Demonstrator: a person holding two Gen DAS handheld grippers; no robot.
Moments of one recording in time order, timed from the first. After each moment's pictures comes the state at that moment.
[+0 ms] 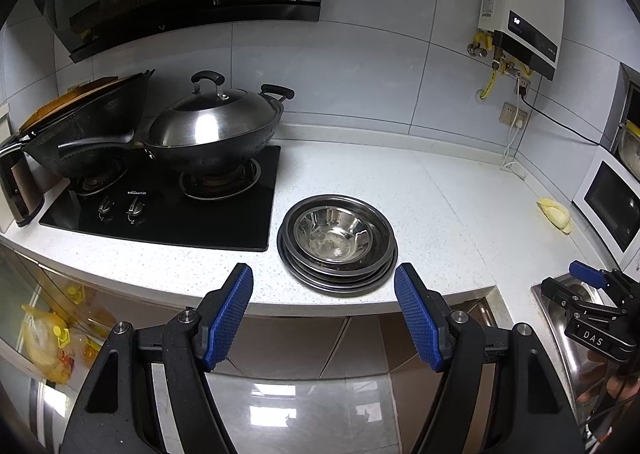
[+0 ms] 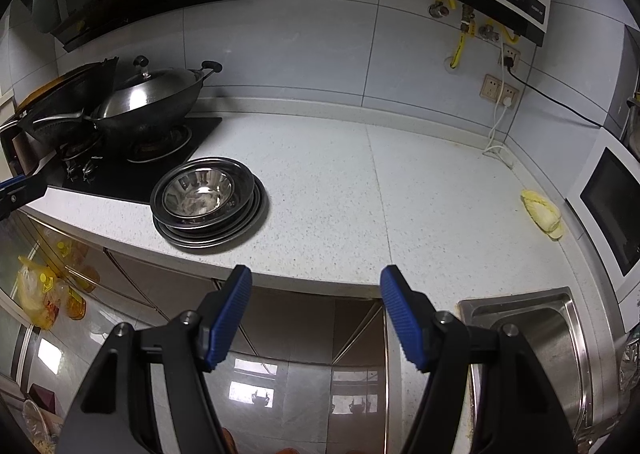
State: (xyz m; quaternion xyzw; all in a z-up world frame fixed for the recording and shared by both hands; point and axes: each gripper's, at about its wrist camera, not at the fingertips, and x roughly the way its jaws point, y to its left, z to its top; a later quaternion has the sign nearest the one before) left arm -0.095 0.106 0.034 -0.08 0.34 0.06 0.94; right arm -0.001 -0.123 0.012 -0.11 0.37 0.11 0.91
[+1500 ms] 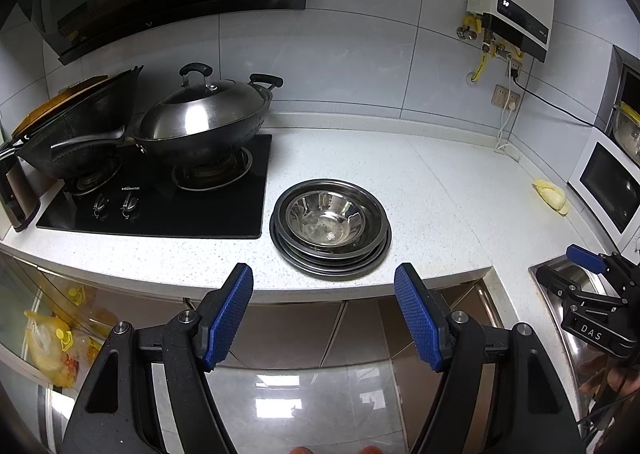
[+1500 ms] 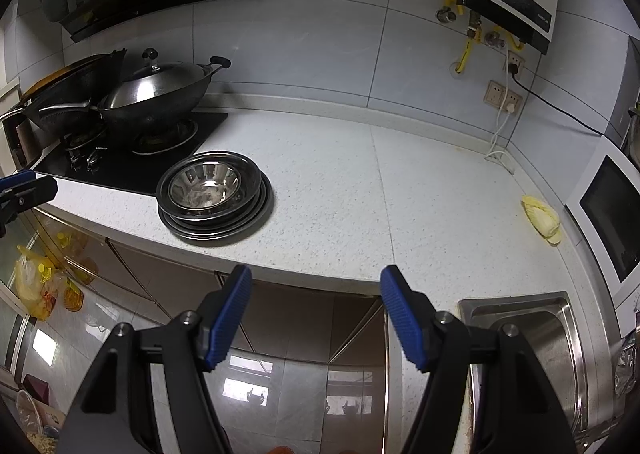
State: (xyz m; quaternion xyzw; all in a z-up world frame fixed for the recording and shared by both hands) left arm -0.097 0.097 0.031 -0.06 0.36 0.05 0.93; right arm -0.006 -0.120 0.011 -0.12 0.37 0.12 0.91
